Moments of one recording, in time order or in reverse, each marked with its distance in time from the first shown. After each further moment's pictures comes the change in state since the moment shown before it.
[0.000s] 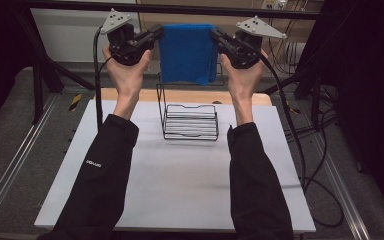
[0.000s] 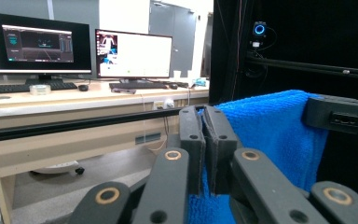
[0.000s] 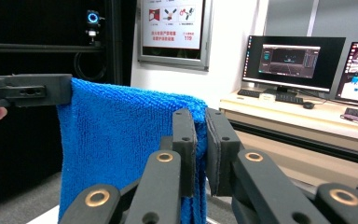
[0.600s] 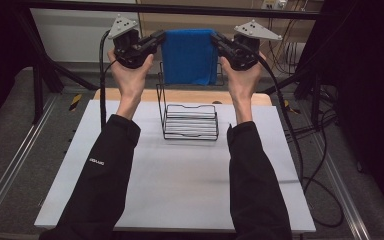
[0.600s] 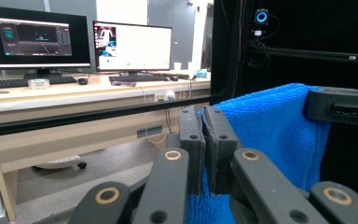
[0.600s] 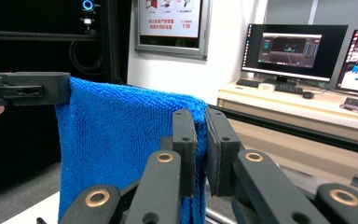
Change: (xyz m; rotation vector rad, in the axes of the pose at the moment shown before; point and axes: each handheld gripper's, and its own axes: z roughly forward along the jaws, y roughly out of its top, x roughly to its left) left arm 0.007 -0.019 0.012 0.037 -0.005 0.016; right arm -0.009 -0.014 0.009 0.040 -0.003 0.004
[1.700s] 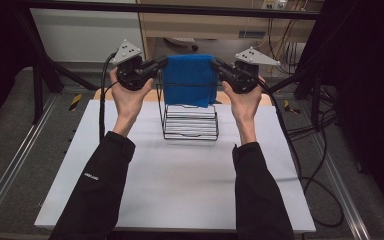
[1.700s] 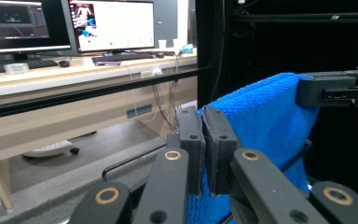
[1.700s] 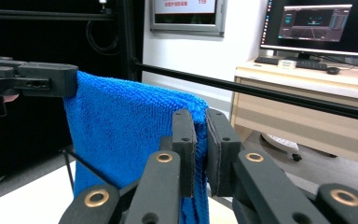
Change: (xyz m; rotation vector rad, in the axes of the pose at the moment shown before) left arm -0.006 -0.041 -0.017 0.076 -0.070 0.054; right arm 0.003 -0.050 -0.019 0.062 0.071 0.024
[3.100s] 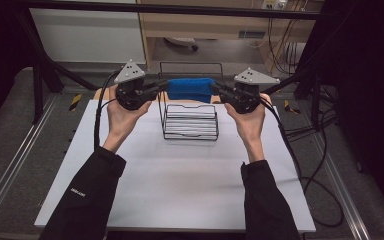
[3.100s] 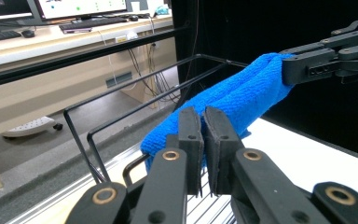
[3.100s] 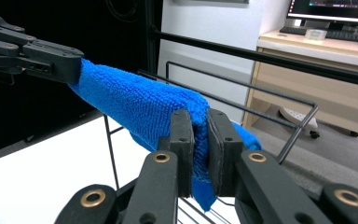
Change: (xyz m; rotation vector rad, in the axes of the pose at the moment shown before) left arm -0.018 -0.027 -0.021 0.158 -0.092 0.066; right arm 0.011 -0.033 -0.025 0.117 0.079 -0.015
